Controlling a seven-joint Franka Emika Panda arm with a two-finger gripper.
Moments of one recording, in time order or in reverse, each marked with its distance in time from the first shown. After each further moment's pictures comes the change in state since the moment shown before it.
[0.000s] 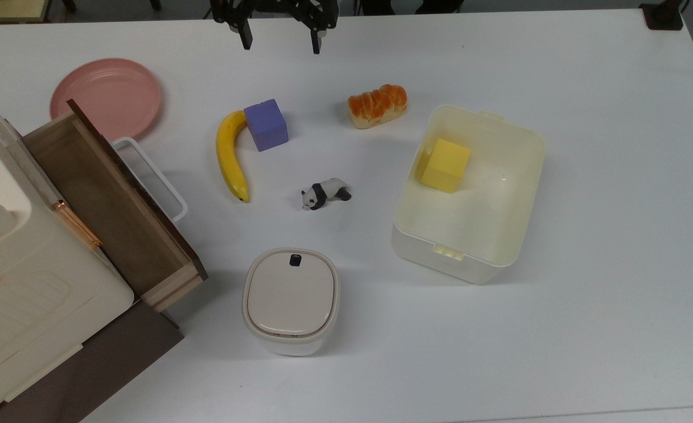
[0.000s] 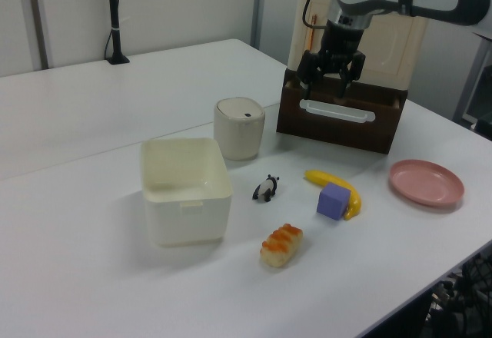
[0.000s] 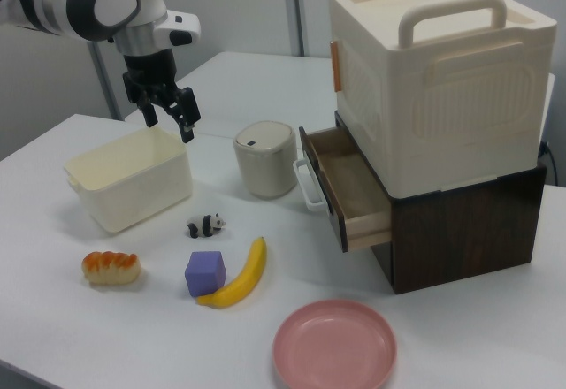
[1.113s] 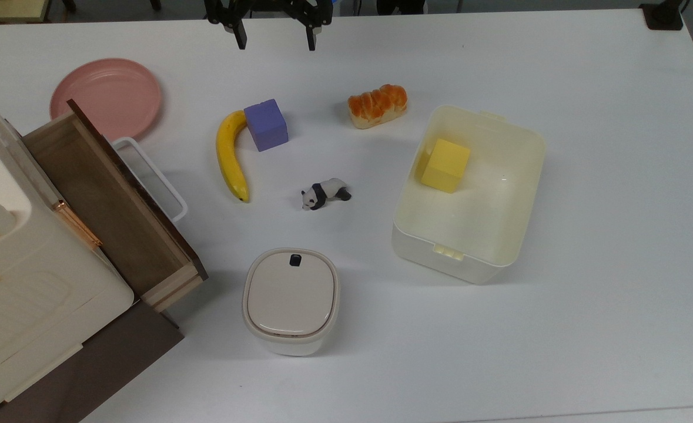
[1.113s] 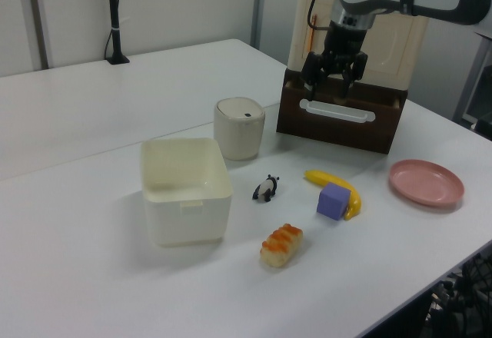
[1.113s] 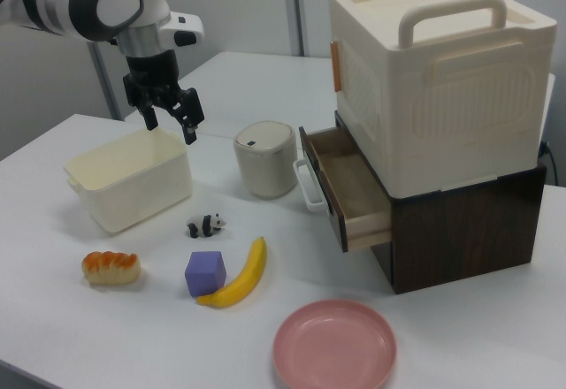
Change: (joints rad) arm 0.000 0.000 -0.013 0.001 0.000 -0.017 -0.077
